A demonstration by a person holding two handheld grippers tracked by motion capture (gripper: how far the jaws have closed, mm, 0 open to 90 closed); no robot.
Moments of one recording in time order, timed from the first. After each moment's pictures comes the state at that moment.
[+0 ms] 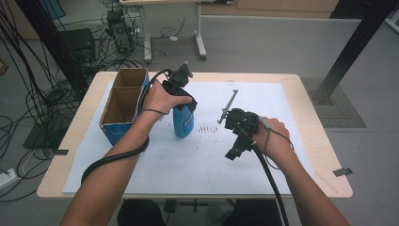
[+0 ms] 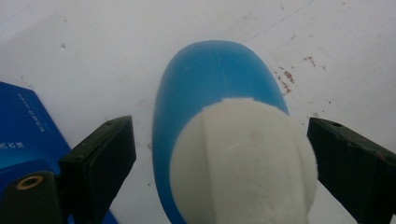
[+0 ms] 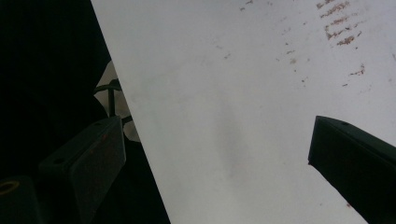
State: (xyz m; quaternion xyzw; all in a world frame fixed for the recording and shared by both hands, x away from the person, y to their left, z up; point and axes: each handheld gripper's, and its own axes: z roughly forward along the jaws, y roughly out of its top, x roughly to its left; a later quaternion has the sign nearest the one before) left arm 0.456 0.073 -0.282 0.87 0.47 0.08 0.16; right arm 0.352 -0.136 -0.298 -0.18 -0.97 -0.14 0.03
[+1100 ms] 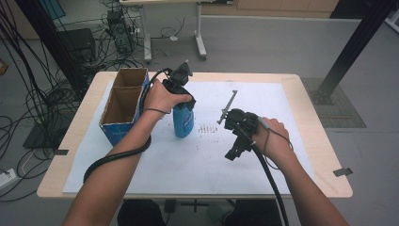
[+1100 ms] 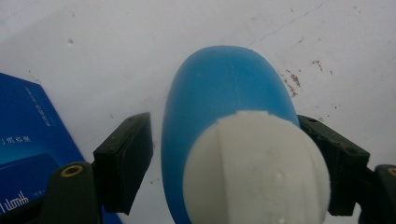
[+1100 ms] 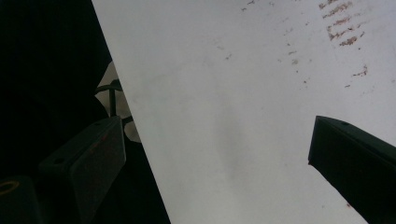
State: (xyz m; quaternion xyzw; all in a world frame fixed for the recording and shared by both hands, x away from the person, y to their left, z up) left arm 0.460 0.072 -0.282 0.86 0.48 0.08 0.15; right arm 0.352 -0.136 -0.300 -0.18 -0.97 -0.14 0.03
